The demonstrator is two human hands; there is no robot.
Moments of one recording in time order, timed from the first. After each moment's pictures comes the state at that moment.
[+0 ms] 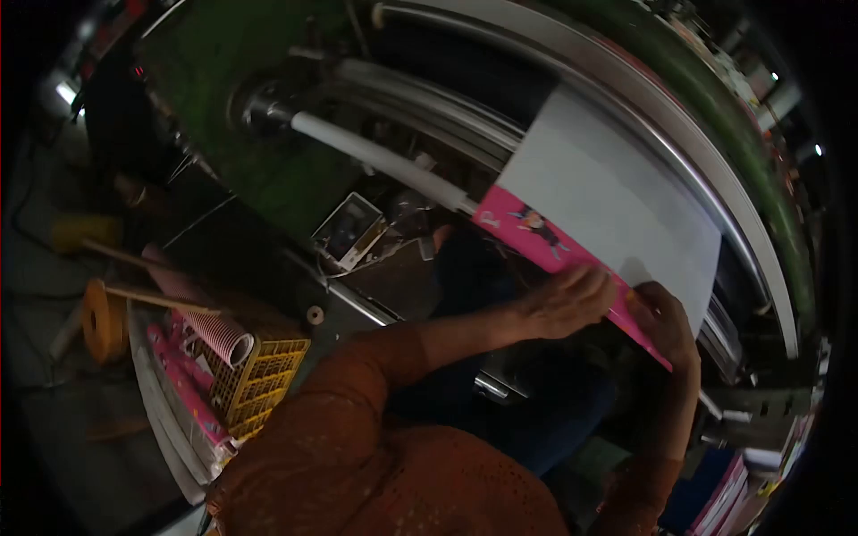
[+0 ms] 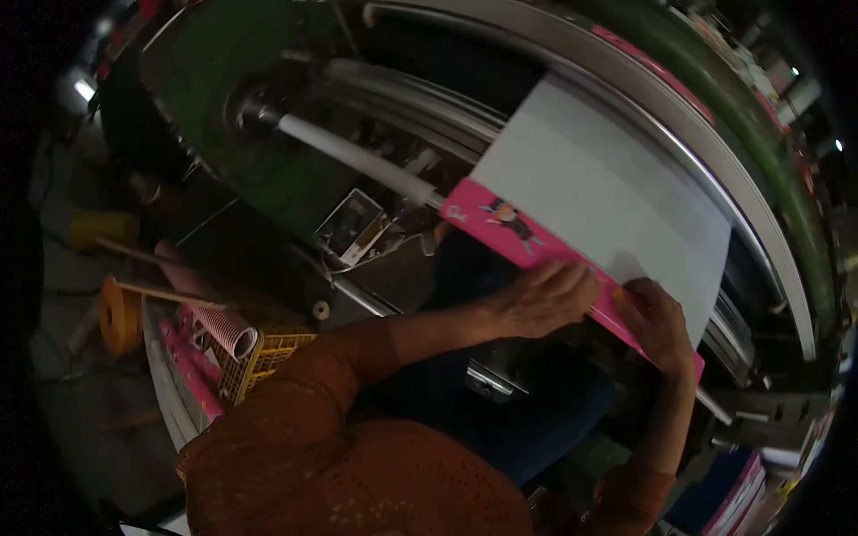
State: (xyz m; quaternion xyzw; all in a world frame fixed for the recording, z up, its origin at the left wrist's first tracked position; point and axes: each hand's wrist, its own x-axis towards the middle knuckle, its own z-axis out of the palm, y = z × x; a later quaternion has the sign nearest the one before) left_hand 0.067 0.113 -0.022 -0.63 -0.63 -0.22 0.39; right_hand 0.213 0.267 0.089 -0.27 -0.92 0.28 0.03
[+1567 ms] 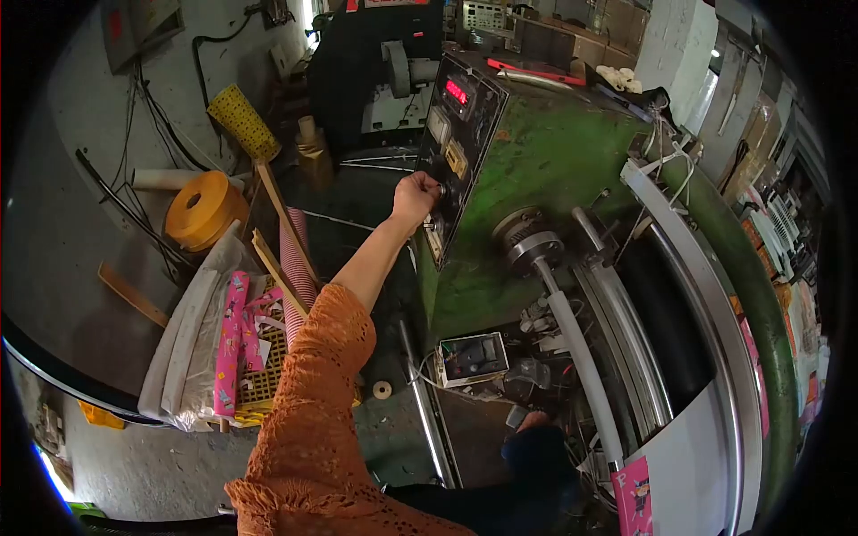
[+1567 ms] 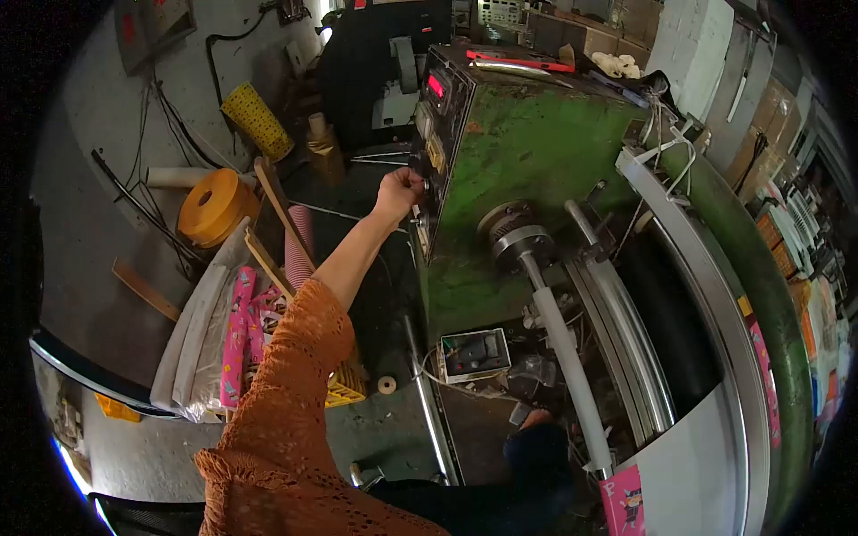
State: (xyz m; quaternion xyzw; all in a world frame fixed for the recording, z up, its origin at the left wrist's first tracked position) left_hand -0.404 -0.340 0.007 -0.02 -0.75 -0.63 0.22; right_hand 0.137 0.180 0.103 -0.32 -0.94 0.12 0.06
